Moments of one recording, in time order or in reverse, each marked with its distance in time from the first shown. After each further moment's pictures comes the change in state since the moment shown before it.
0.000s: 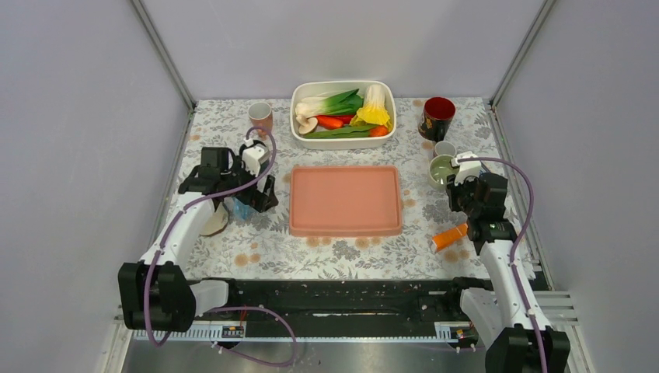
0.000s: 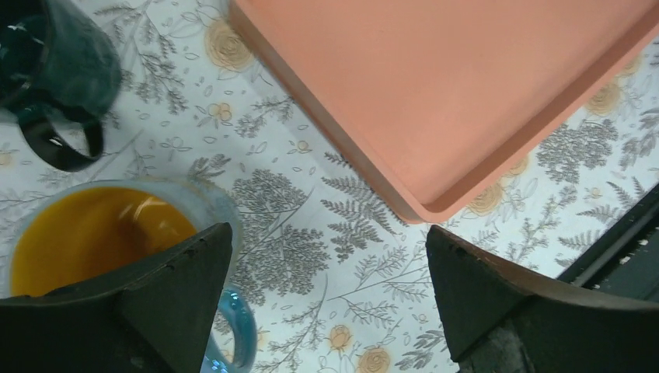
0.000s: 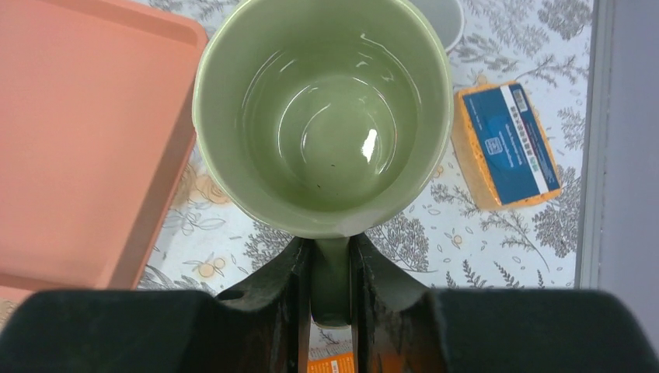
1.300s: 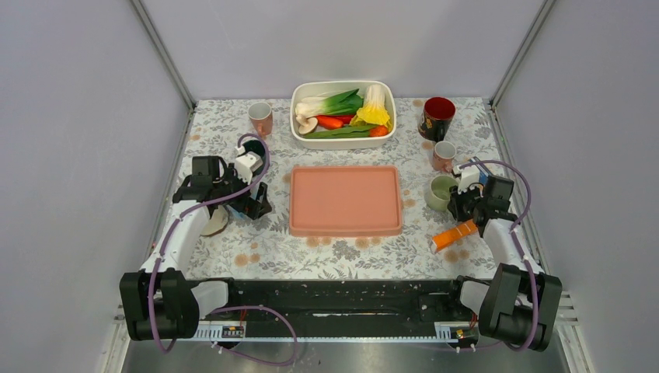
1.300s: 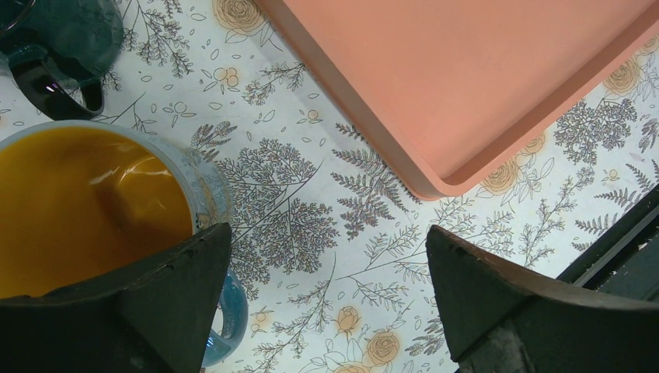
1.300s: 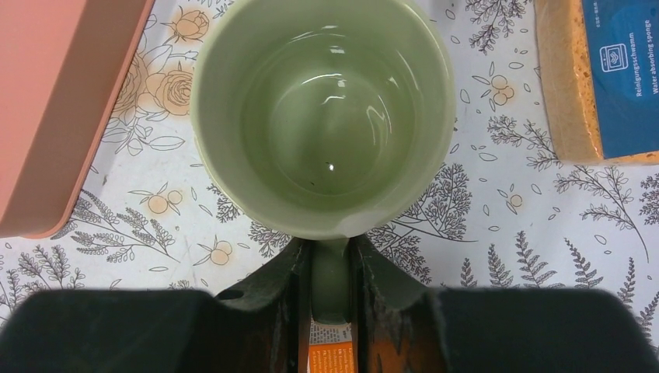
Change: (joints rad) left arm 0.111 -0.042 -0.090 -0.013 0.054 0.074; right arm -0.229 0.314 -0.028 -0.007 -0.235 -0.206
